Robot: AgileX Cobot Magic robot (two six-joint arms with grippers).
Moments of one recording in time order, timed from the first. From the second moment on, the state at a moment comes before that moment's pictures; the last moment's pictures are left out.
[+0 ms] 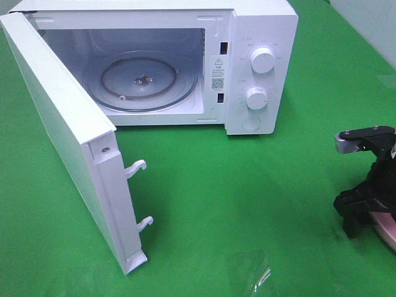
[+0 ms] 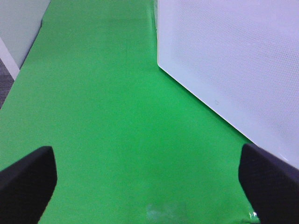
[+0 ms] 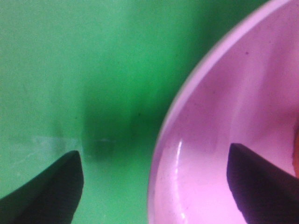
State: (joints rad) left arm 0.00 -0.01 -0.52 -0.05 1.08 0.06; right arm 0.11 1.72 -0.71 -0.13 0.55 0.00
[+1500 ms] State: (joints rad) left arm 0.00 -0.01 -0.52 -0.05 1.08 0.06; right arm 0.11 1.73 -0.71 -0.23 0.56 0.14
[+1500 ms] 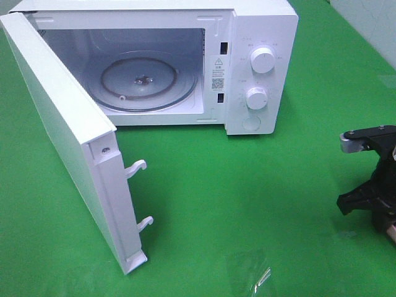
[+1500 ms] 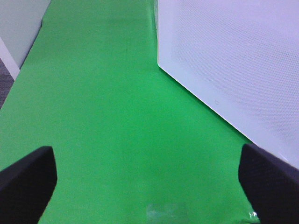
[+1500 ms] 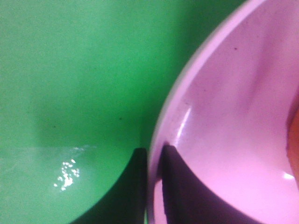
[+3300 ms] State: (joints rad) left arm 0.00 -0.01 -0.52 -0.05 1.08 0.06; right arm 0.69 1.51 -0.68 -0.57 0.90 0.44
